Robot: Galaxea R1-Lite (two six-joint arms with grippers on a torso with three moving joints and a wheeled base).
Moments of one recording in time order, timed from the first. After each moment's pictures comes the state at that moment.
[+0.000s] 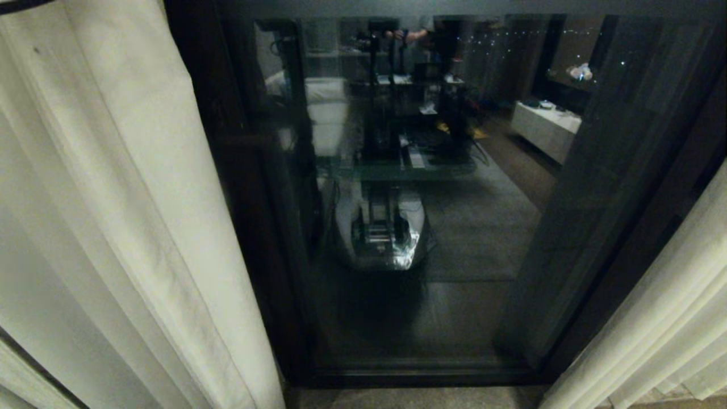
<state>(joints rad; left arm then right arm) -0.06 1.50 -1.59 -0.30 0.24 0.21 0.00 0.00 0.00 0.00 0.02 -0.03</state>
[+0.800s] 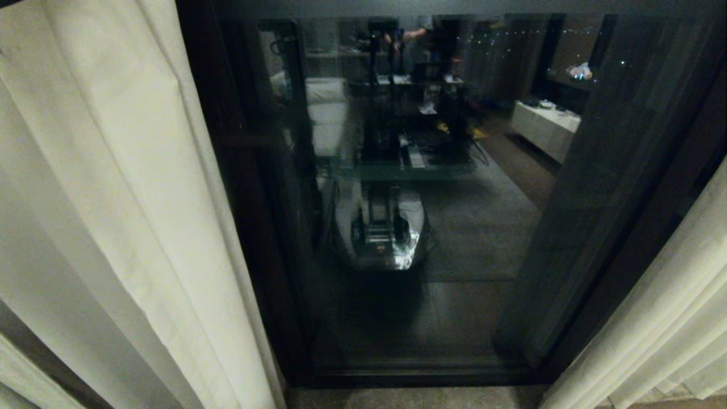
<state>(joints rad) 0.02 1.48 -1.58 -0.30 0.24 0.12 0.00 0.00 0.00 0.00 0.02 -0.03</state>
